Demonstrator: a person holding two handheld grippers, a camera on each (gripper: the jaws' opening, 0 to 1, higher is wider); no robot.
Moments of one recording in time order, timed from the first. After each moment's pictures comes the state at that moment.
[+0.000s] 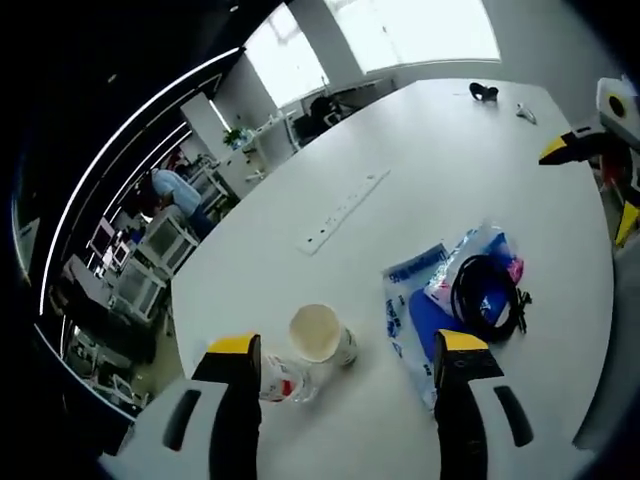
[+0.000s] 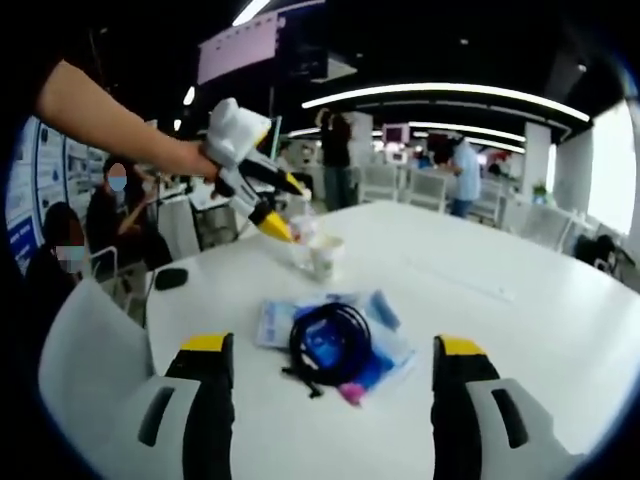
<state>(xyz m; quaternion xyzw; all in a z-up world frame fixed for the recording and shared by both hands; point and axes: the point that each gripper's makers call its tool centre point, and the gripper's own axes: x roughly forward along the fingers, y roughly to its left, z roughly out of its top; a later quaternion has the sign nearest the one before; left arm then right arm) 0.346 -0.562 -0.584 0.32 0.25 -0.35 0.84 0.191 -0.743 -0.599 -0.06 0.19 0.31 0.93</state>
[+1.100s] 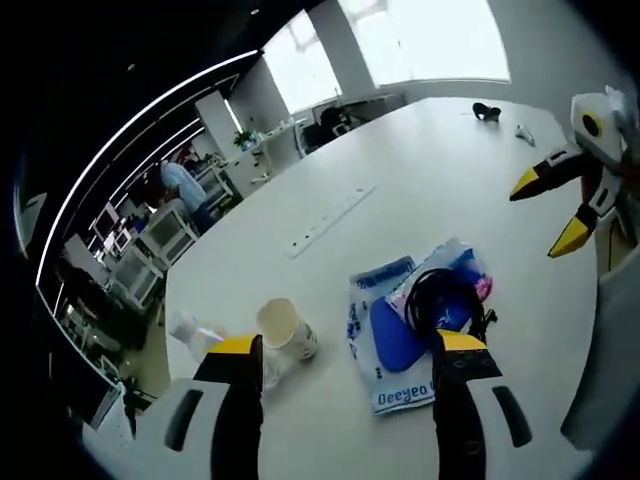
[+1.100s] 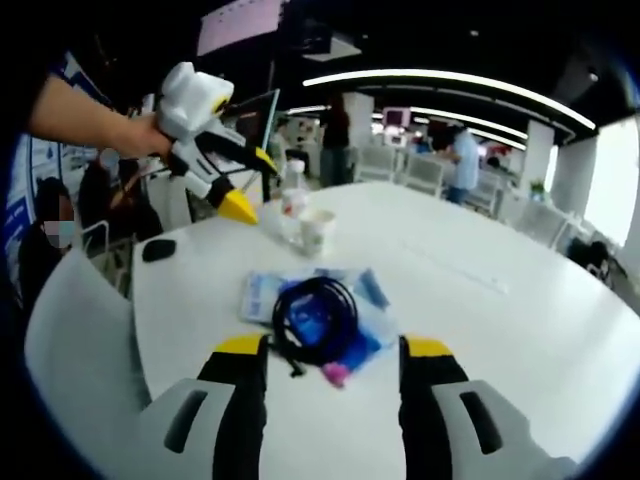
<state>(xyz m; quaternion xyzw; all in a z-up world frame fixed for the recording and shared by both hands) 0.294 -0.577 -0.591 0.27 0.25 -0.34 0.87 0.198 -0.750 -0.621 -0.10 0.23 0.30 0.92</state>
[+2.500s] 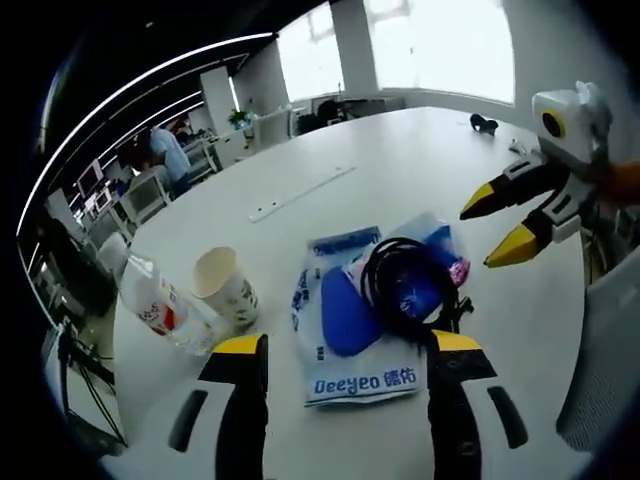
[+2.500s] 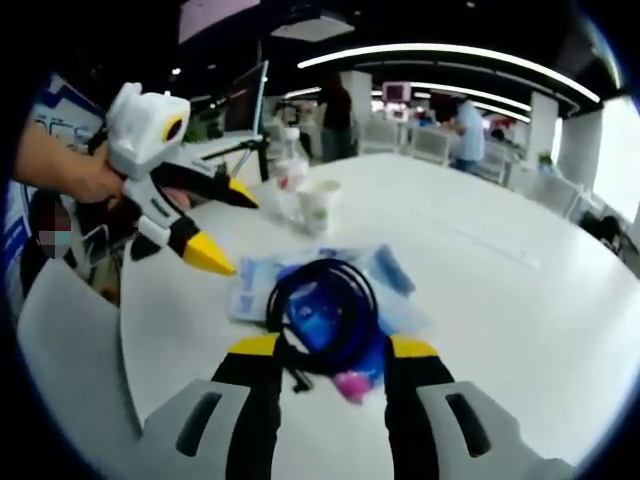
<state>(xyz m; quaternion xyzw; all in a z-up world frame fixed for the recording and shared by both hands) 0.273 -0.589 -0.664 0.19 0.29 -0.37 0.86 0.231 -0.721 -0.672 -0.08 0.28 0.31 0.91</state>
